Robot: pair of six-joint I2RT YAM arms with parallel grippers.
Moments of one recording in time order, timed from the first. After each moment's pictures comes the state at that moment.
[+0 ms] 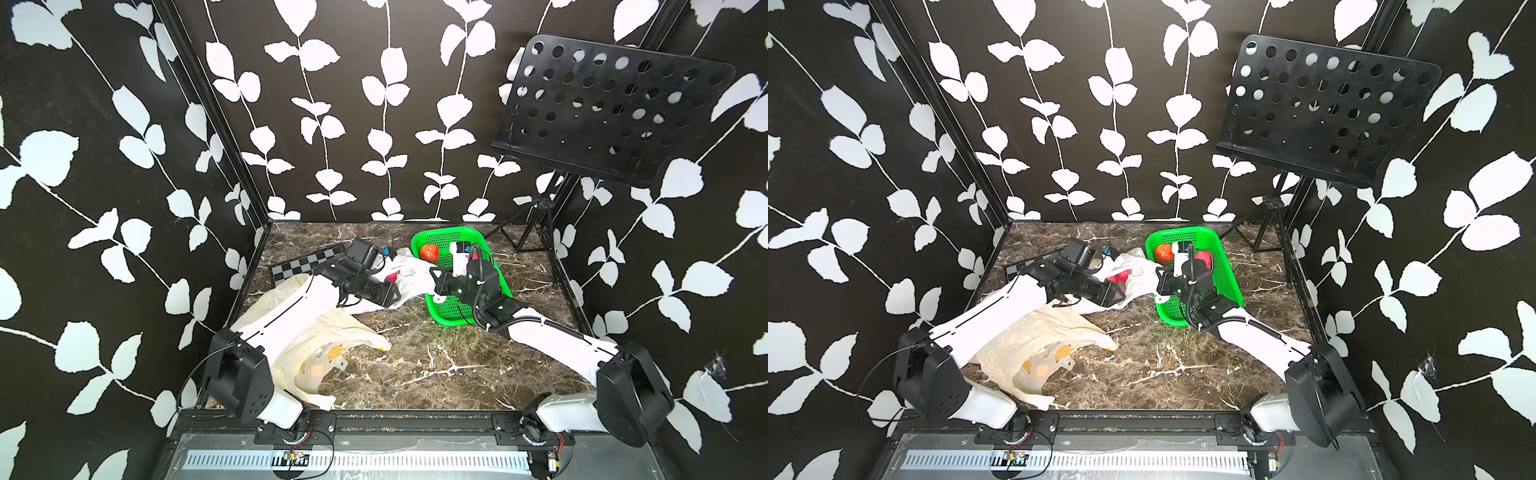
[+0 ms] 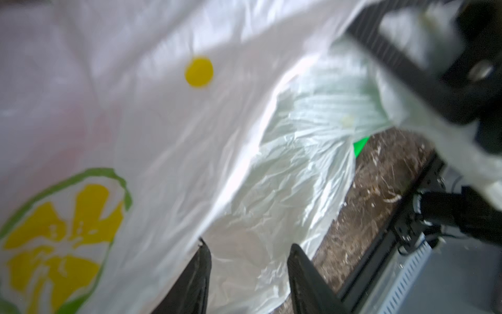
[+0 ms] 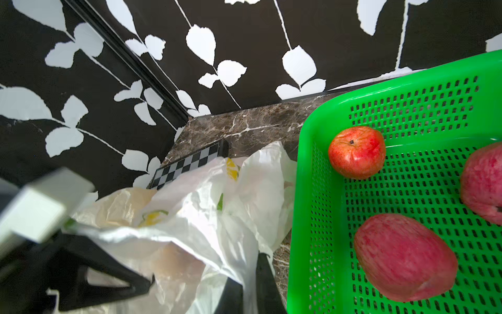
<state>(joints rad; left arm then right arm) -0.59 1.46 1.26 -0.69 0.28 -0.10 0.60 1.35 0.81 0.20 -0.09 0.47</state>
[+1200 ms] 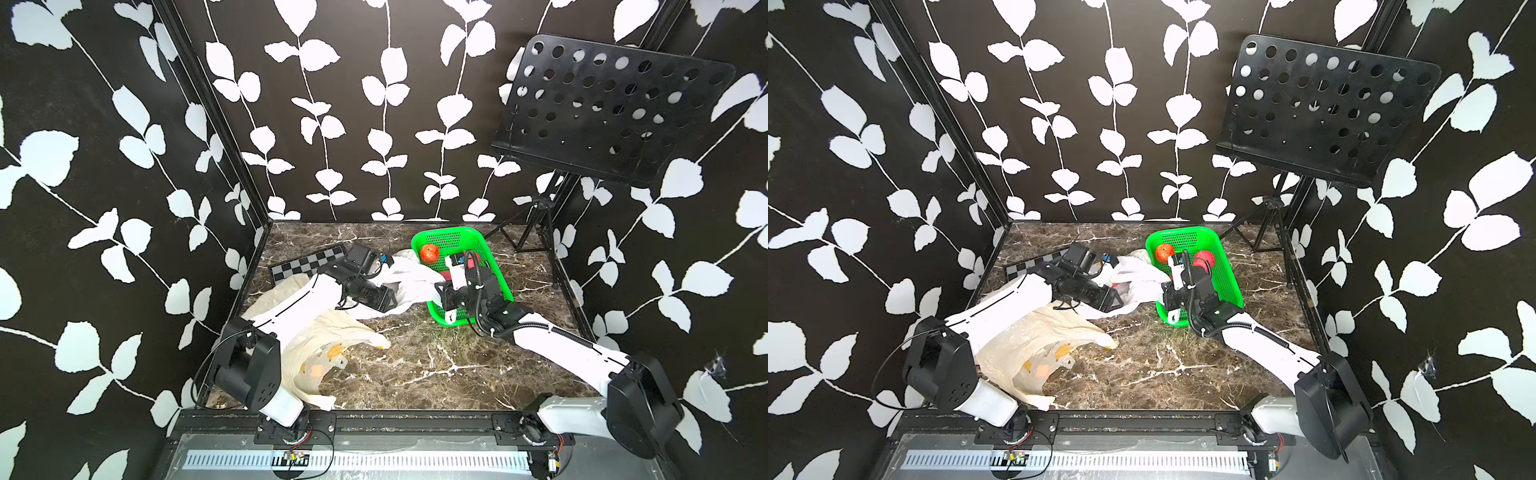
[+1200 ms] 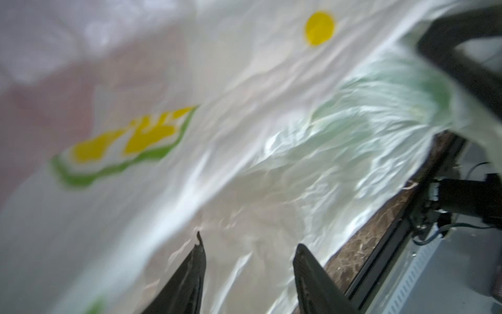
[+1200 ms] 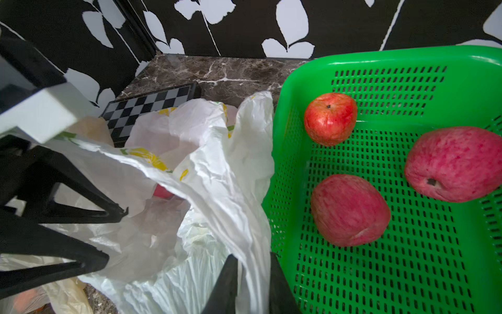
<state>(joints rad) -0.55 1.54 1.20 -0.68 0.44 -0.06 0.62 1.30 0.80 0.00 -0.06 0.25</state>
